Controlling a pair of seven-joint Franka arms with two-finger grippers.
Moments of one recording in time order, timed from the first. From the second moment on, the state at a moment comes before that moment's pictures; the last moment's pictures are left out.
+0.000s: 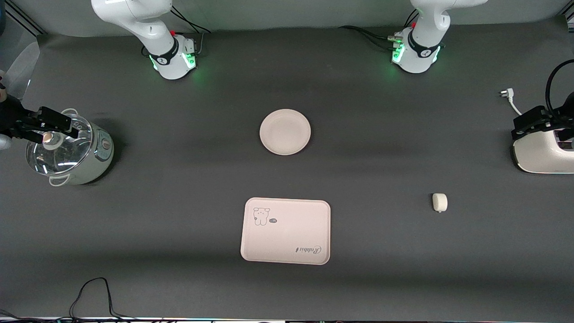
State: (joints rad) left arm 0.03 0.12 -0.04 -1.37 0.02 1.49 0.06; right arm 0.15 0.03 -0.22 -1.54 0.10 1.54 -0.12
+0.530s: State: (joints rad) left arm 0.03 0.23 -0.04 -1.38 0.02 1.52 0.06; right arm 0.15 0.04 -0.23 -1.54 0.10 1.53 -0.12
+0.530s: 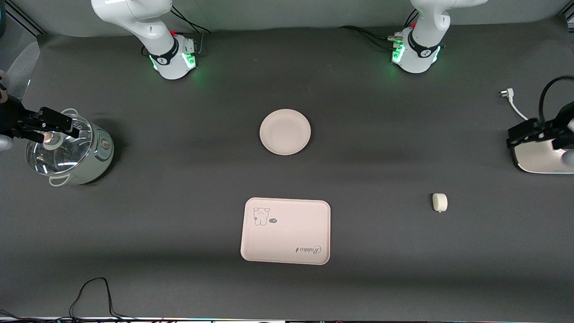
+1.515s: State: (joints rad) left arm 0.03 0.67 -0.04 -1.70 0.03 2.35 0.04; right arm 0.15 0.04 -0.23 -1.53 0.10 1.46 -0.12
